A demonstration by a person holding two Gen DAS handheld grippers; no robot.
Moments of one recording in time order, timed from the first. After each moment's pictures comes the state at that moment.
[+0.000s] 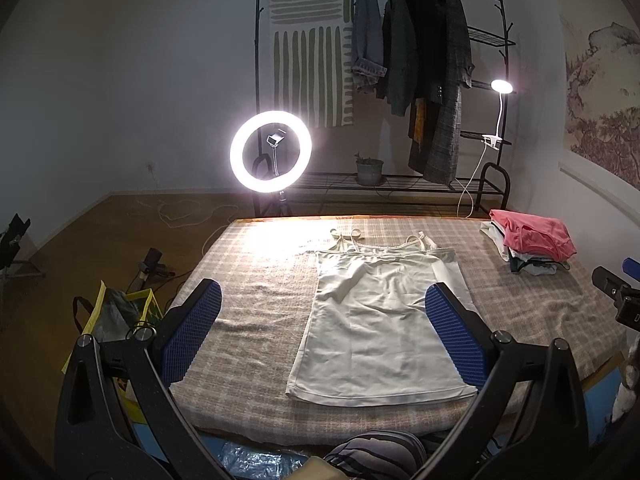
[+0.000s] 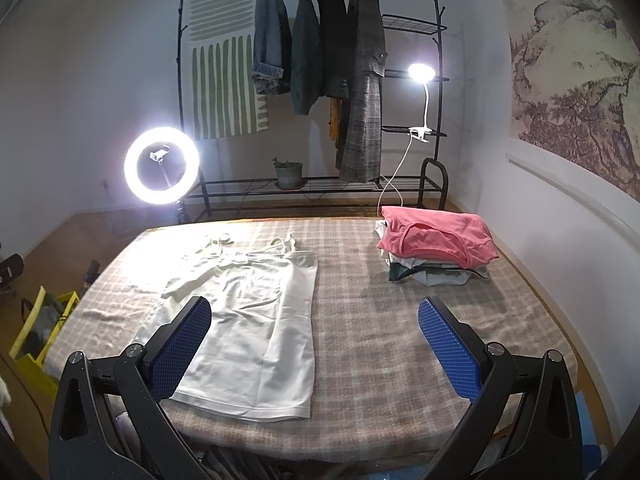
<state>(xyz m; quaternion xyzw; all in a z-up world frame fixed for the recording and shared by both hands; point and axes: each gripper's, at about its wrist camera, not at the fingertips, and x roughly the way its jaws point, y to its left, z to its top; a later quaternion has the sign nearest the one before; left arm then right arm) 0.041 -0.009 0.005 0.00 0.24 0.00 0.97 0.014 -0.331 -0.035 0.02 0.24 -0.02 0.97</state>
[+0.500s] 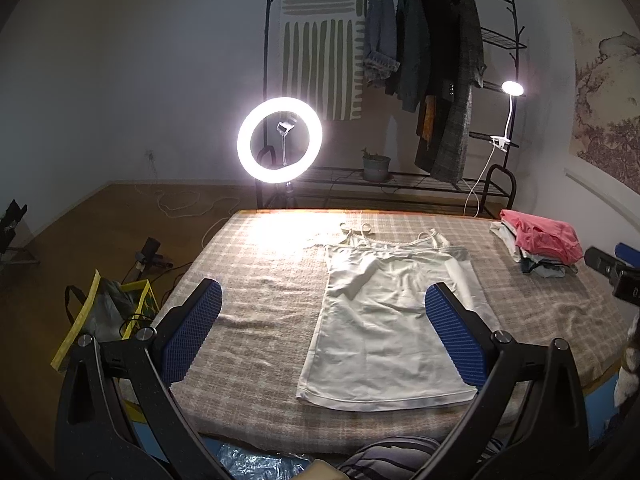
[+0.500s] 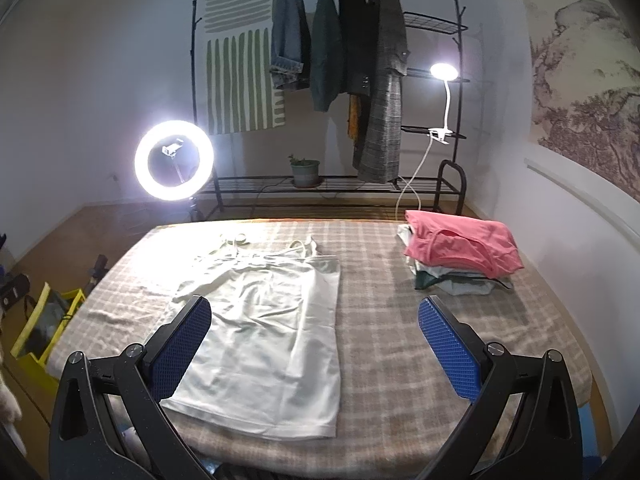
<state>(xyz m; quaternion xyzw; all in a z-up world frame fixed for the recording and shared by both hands) 0.064 0.015 -0.023 -0.02 0.24 0.00 0.97 0.058 -0.296 -0.041 0.00 0.25 0.01 0.97</state>
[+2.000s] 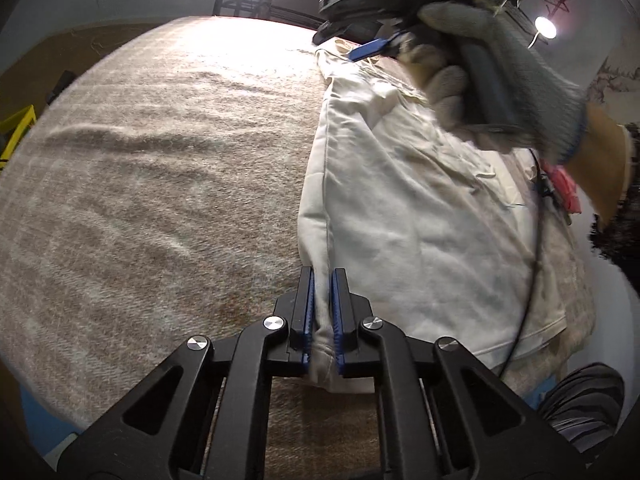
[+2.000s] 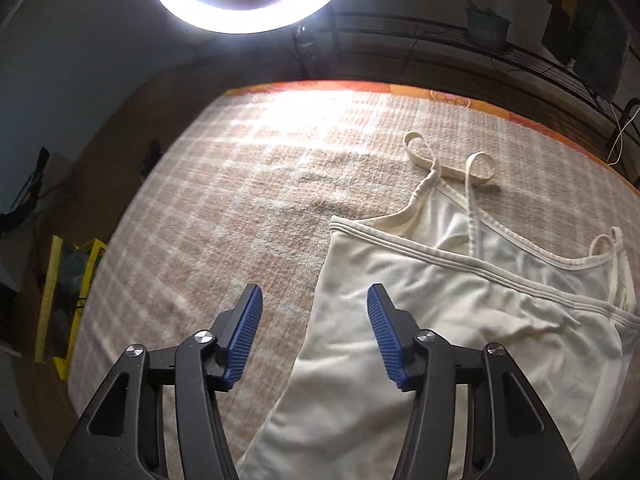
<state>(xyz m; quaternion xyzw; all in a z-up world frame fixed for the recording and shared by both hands) 0.185 0.064 -0.257 -0.15 0.46 -0.12 0.87 0.432 -0.033 -0.227 -0.03 0.53 0.20 0.83</state>
